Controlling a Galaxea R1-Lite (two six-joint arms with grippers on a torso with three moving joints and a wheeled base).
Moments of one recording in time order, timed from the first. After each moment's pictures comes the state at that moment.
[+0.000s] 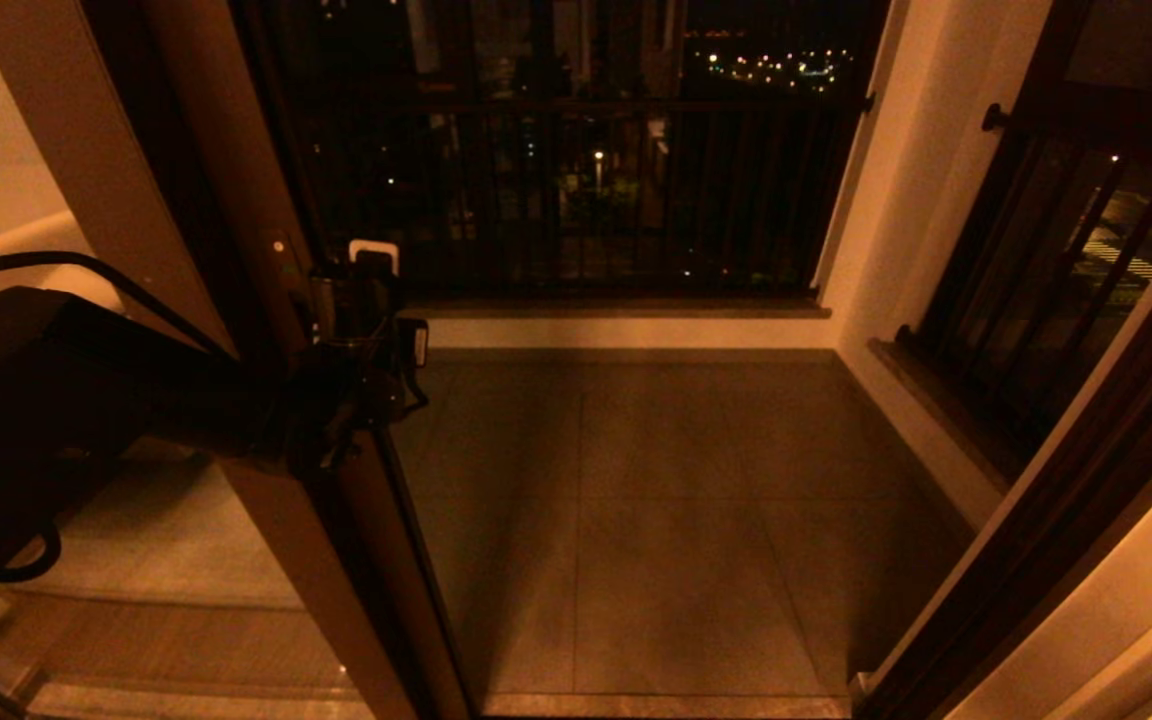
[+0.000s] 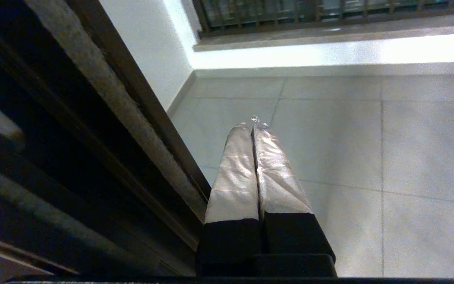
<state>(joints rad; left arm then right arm) -0.28 2.13 -1.29 -0.79 0.66 0.18 0.00 0.00 0.00 0.02 0.02 -0.07</state>
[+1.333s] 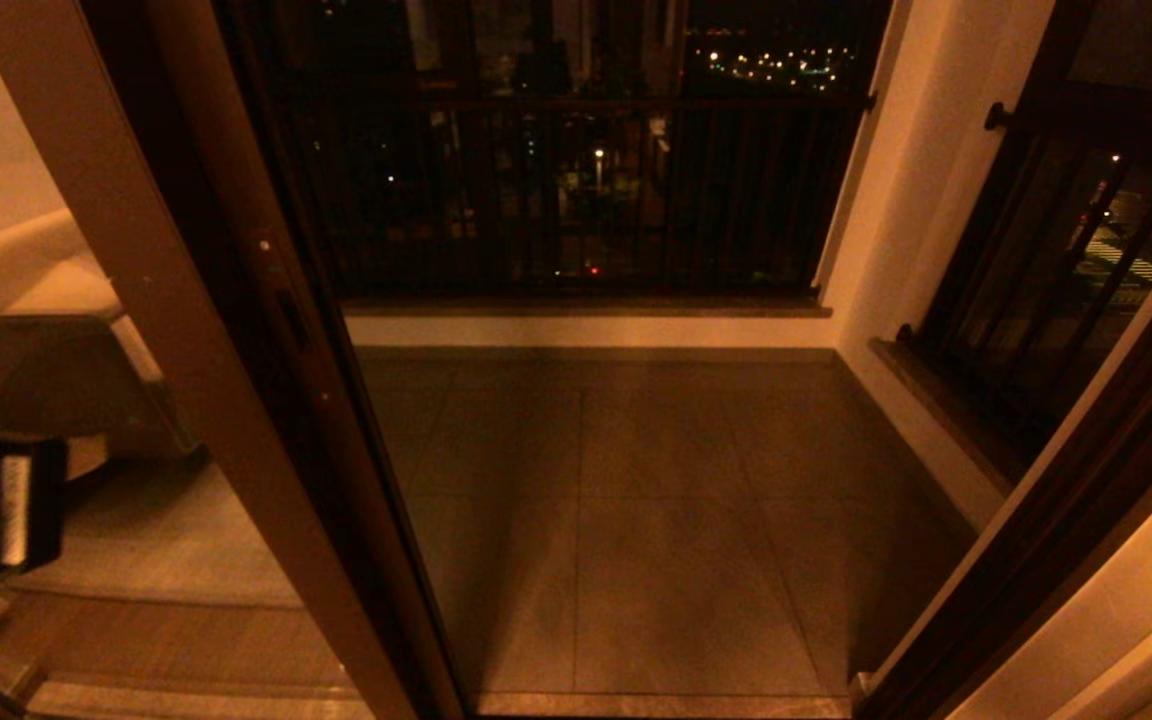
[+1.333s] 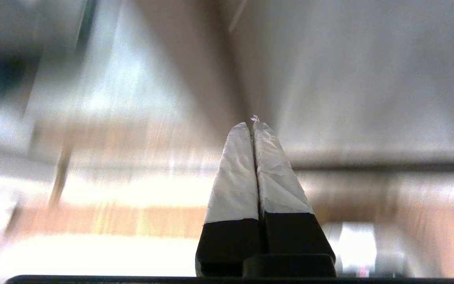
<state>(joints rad) -0.48 1.07 -1.08 0.57 0.51 -0.13 0.00 0.00 0.00 0.02 0.02 -0.07</state>
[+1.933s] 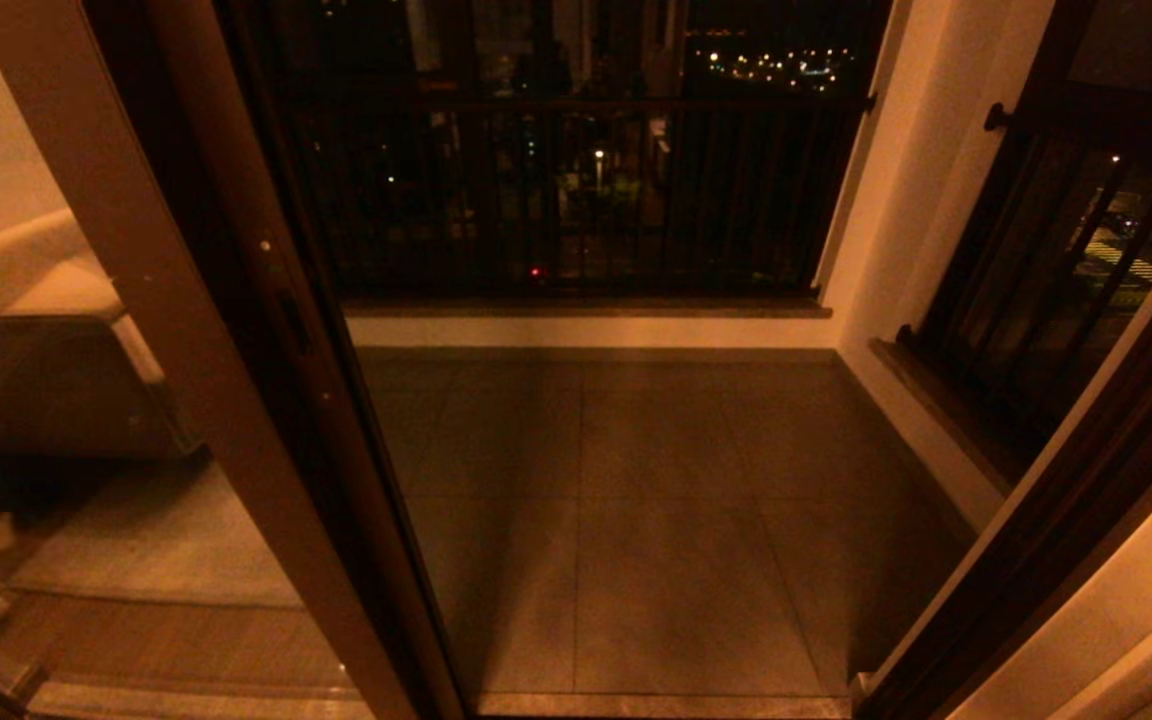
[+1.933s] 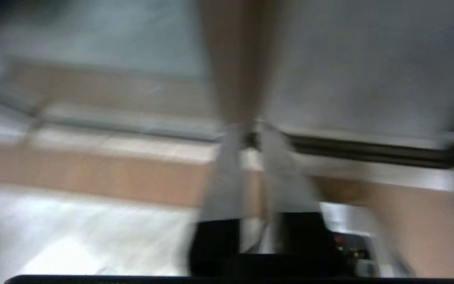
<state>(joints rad) -0.40 0.94 -1.02 0.62 0.36 -0.22 0.00 0.00 0.00 0.02 0.02 -0.06</state>
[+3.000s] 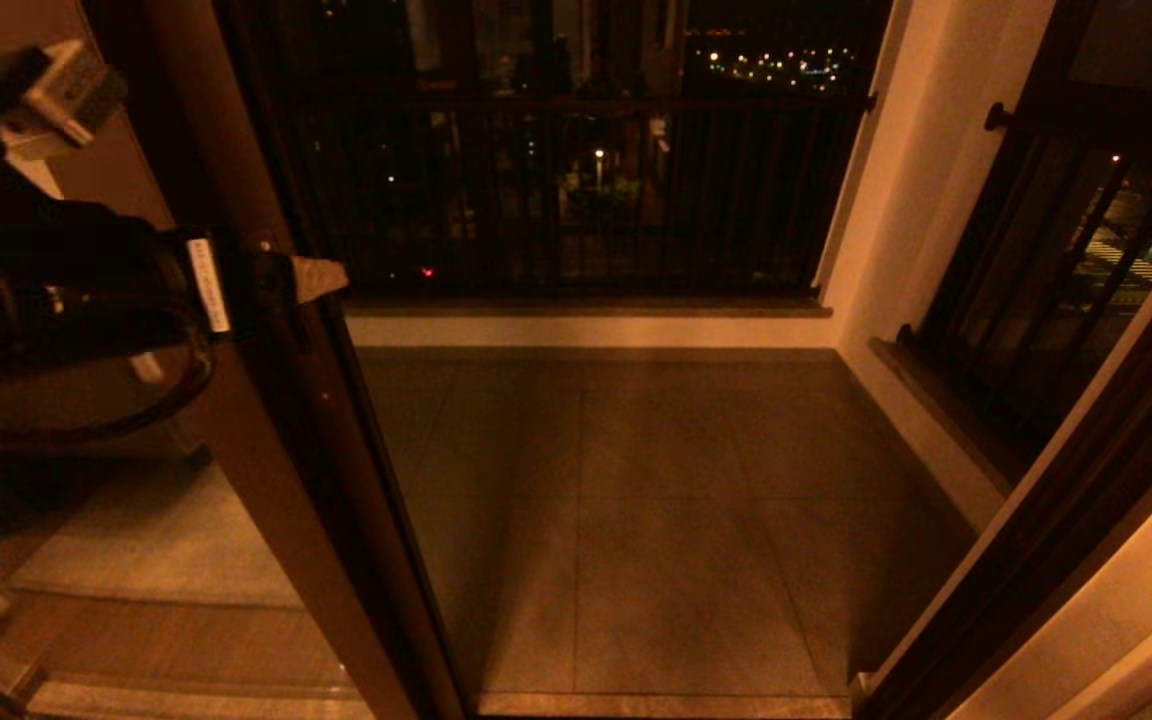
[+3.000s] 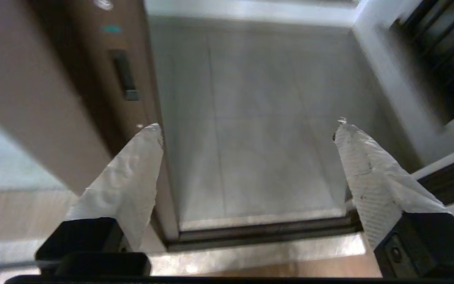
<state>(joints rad) -0.42 1.34 -1.21 0.12 0.21 -0.19 0.00 0.00 0.00 0.02 0.02 -0.07</state>
